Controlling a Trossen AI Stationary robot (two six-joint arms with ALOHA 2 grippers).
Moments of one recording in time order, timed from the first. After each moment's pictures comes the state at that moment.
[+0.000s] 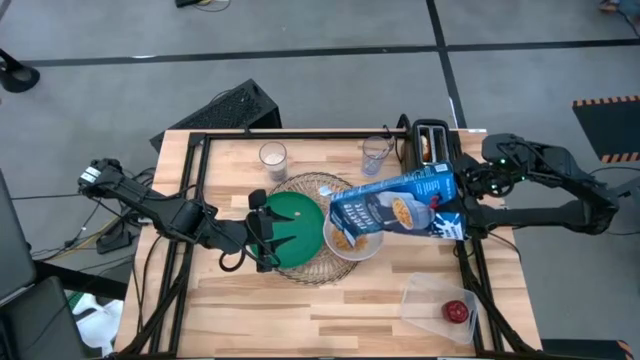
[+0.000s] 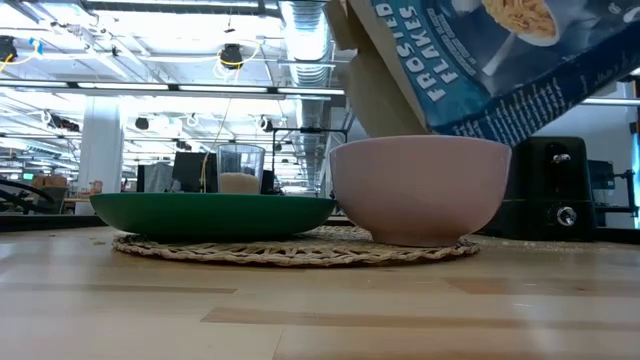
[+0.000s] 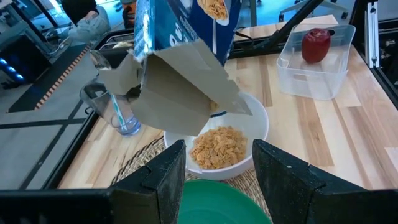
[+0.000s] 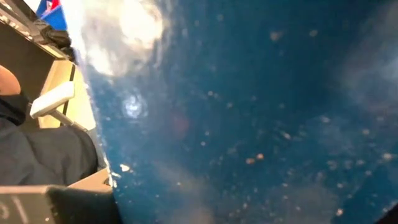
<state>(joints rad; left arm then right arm) -0.41 1.25 1.11 -0.41 -0.59 -0.10 -0.26 0.66 1.15 -1.14 -0.33 0.27</state>
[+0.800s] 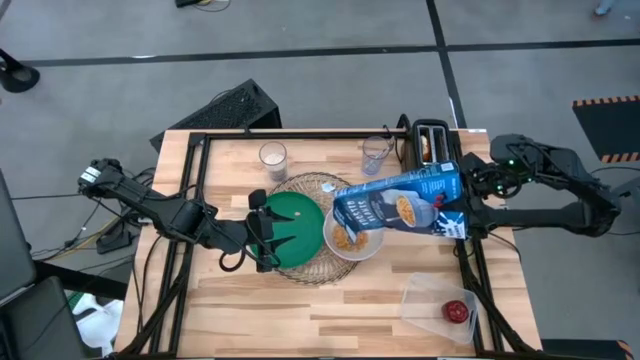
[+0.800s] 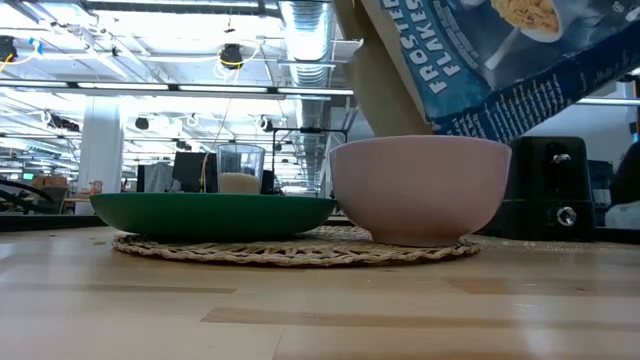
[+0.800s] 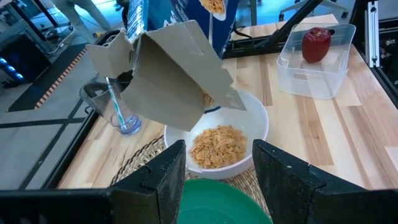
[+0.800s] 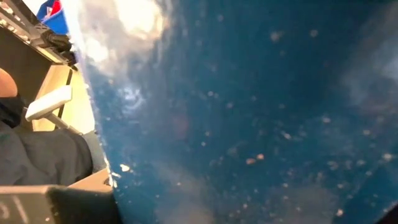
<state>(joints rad) -0.41 1.25 1.11 -0.41 -0.59 -0.10 -0.26 0.61 1.15 -1.15 -0.32 0.26</state>
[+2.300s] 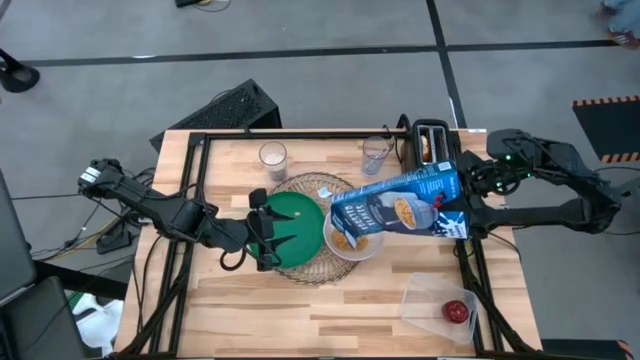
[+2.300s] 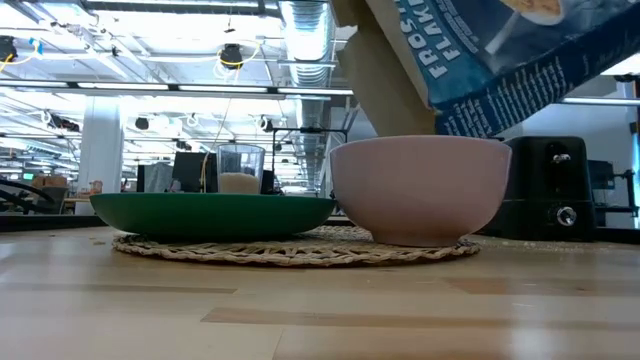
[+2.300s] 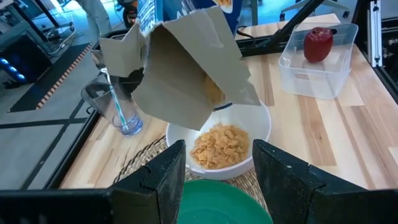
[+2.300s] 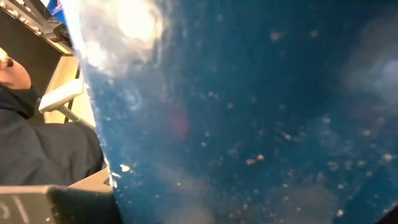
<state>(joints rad) -0.40 1.25 1.11 -0.41 -0.58 -0.09 -0.26 0.70 1.23 -1.18 -0.36 0.24</state>
